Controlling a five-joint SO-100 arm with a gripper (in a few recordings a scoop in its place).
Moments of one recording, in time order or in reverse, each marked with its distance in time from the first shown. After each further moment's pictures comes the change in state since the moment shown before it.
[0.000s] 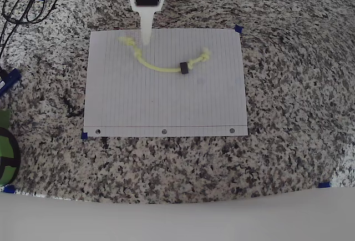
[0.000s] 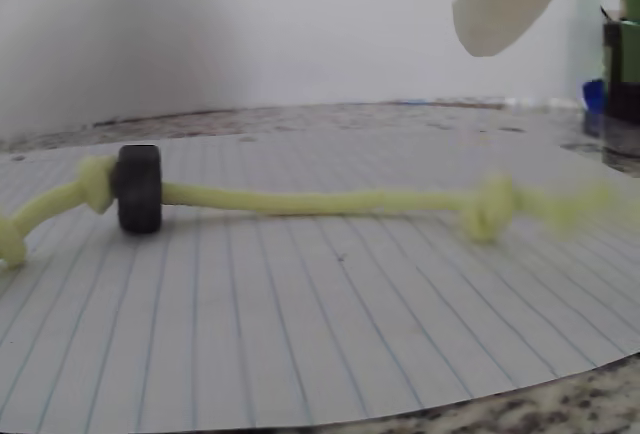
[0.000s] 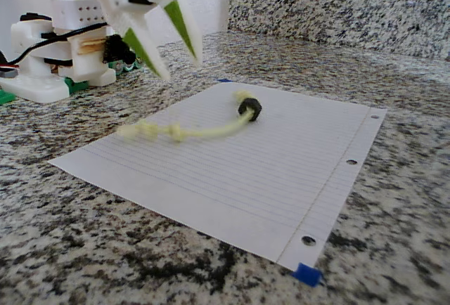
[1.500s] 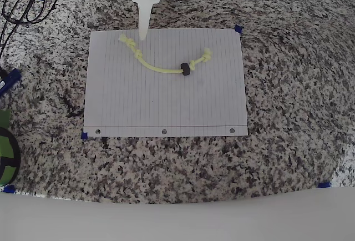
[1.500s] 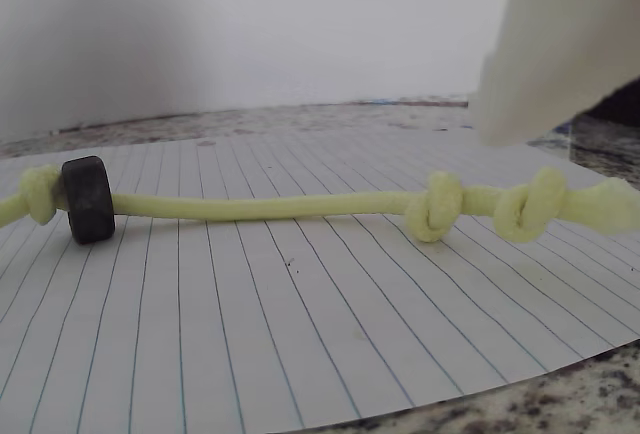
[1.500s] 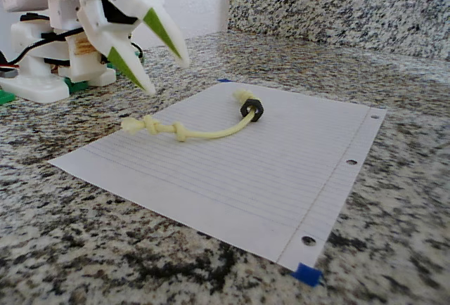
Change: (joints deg) arm 3.1 38.2 19.2 10.5 0.0
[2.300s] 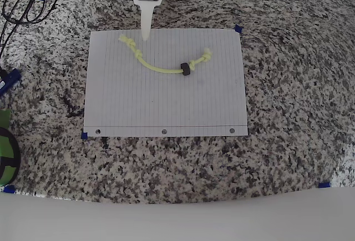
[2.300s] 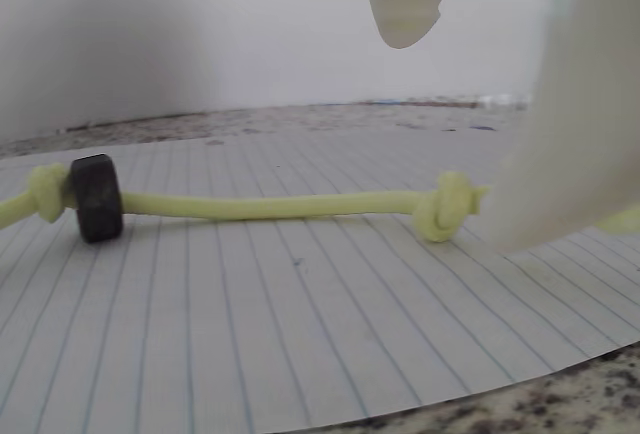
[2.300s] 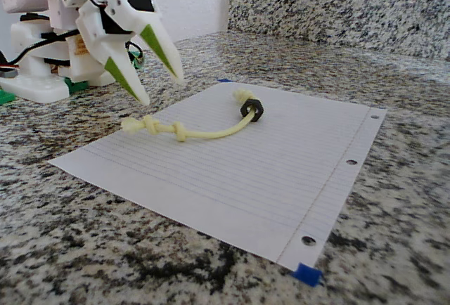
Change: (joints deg) arm -0.8 0.4 2.1 2.5 -1.8
